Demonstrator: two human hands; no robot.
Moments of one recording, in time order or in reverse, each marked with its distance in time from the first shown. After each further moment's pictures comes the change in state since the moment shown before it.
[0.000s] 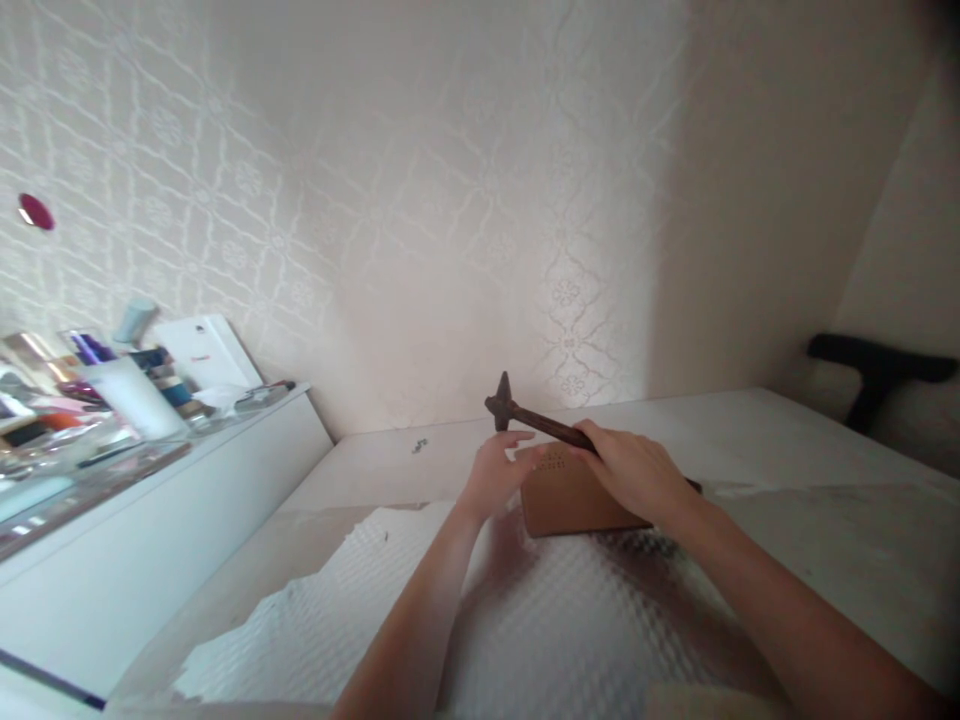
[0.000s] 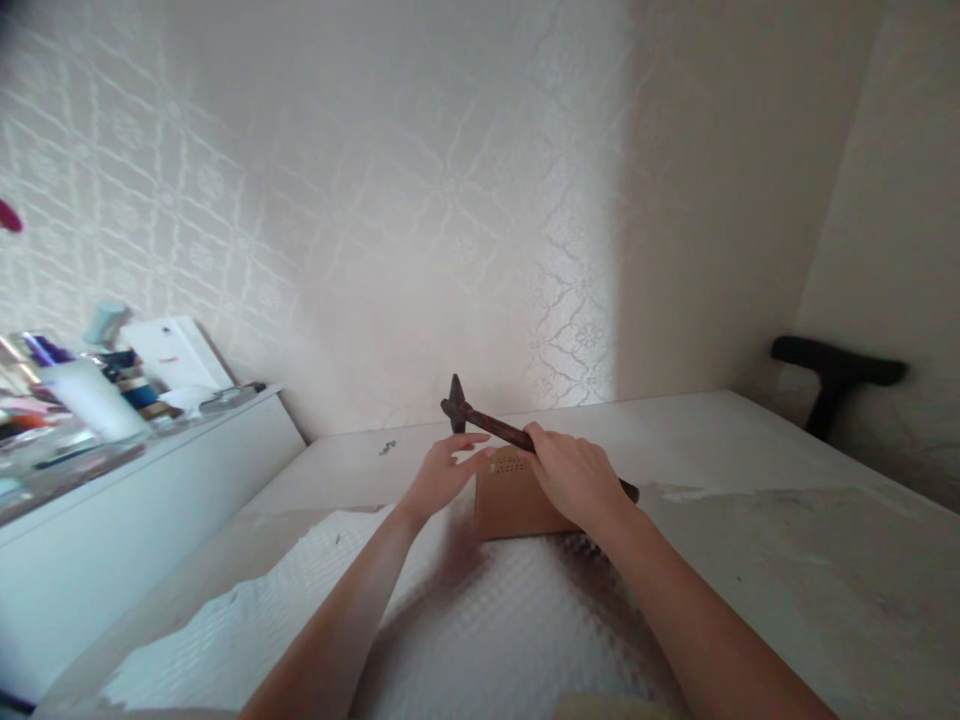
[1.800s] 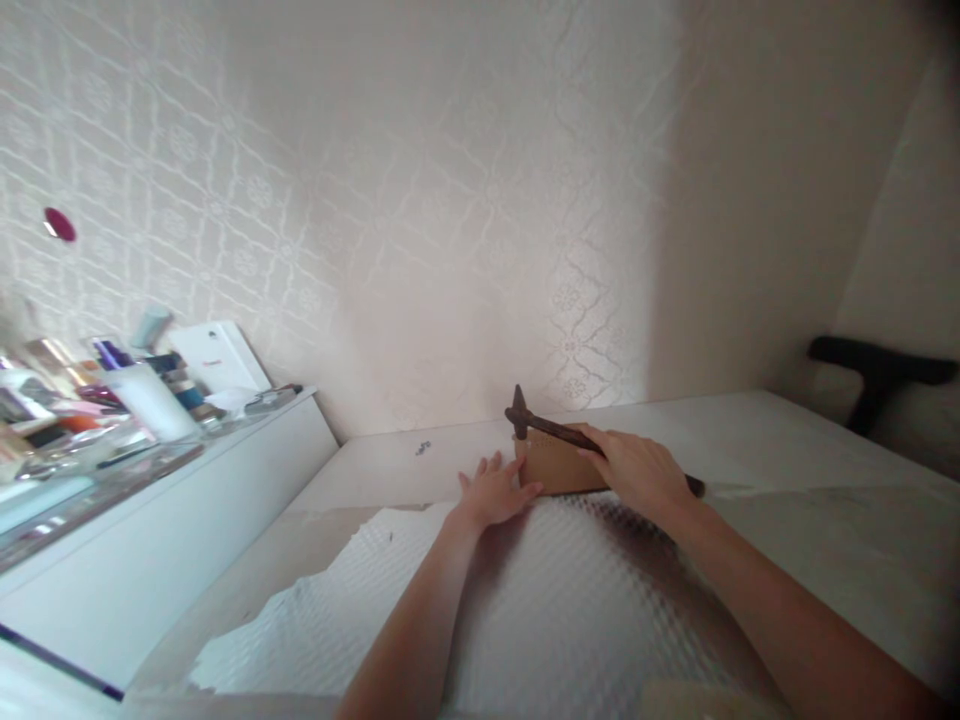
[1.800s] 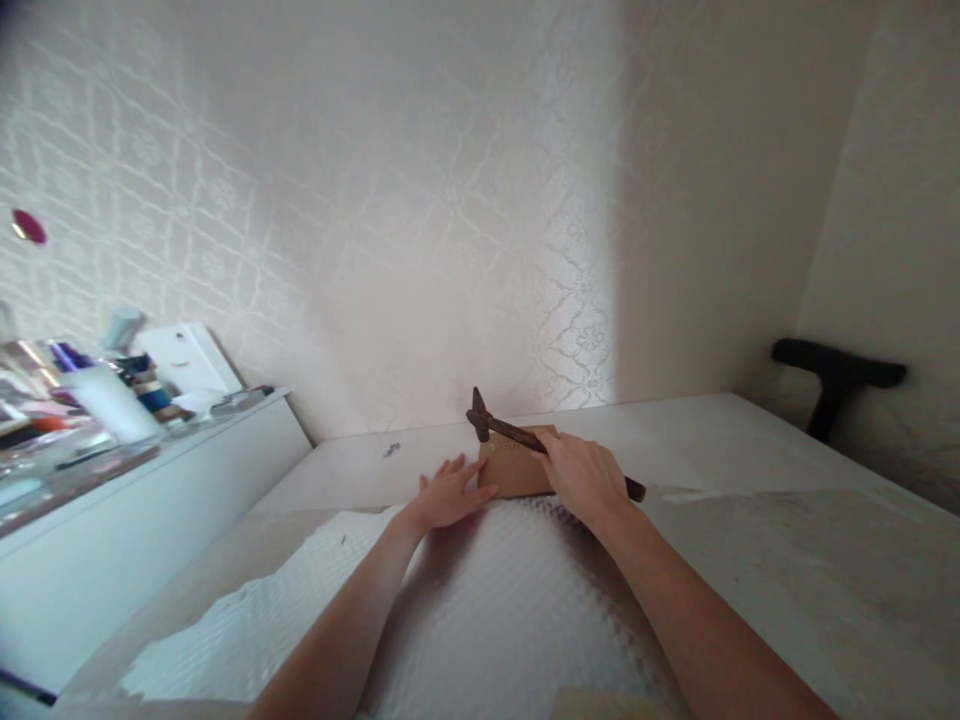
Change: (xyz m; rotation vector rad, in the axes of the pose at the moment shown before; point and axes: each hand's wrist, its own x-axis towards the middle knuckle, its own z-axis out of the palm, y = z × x) left_hand -0.005 -0.024 -0.003 0.727 -0.417 -0.243; right_hand 0.002 0.010 0.011 -0.012 0.003 0.048
